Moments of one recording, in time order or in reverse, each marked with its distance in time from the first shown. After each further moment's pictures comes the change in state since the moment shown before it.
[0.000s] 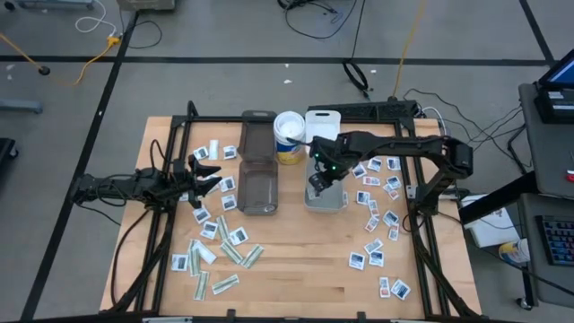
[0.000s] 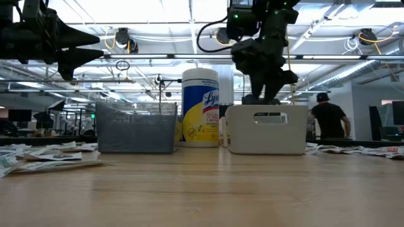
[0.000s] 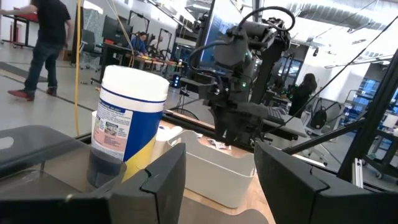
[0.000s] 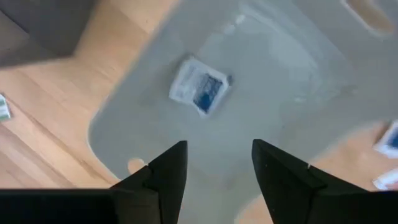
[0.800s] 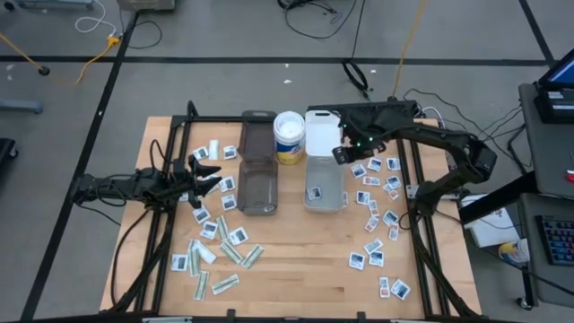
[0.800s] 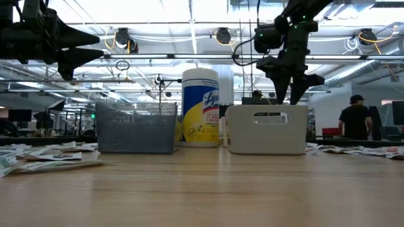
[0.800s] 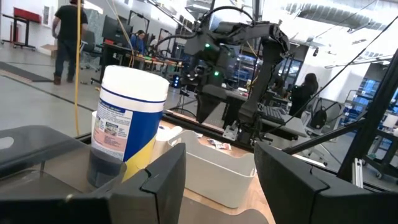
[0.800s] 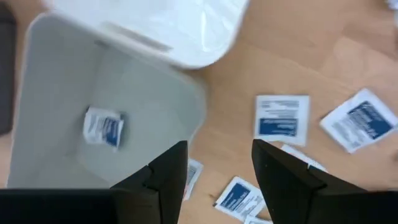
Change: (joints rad) left arm 0.000 0.000 0.000 0.000 0.000 0.000; right arm -0.343 -0.185 -0.158 -0.068 0.034 -0.036
